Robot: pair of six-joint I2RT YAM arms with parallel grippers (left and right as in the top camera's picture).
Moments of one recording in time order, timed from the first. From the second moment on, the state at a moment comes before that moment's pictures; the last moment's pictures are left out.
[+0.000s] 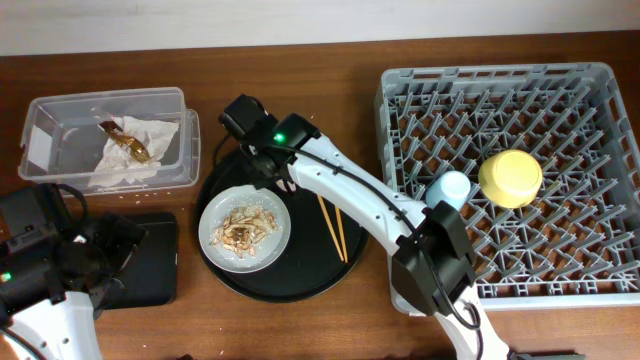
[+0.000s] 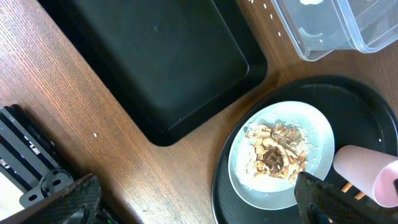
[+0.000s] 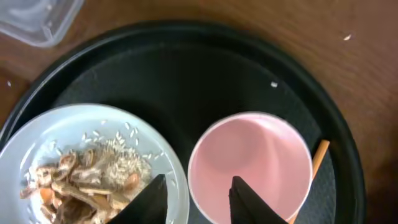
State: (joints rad) left arm 0.43 1.10 1.22 -1.37 0.01 -0.63; right arm 0.79 2.25 2.10 -1.02 0.13 0.26
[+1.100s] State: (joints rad) left arm 0.43 1.10 1.22 -1.37 0.01 -0.63; right arm -0.05 1.33 1.55 -1.52 -0.46 -0.04
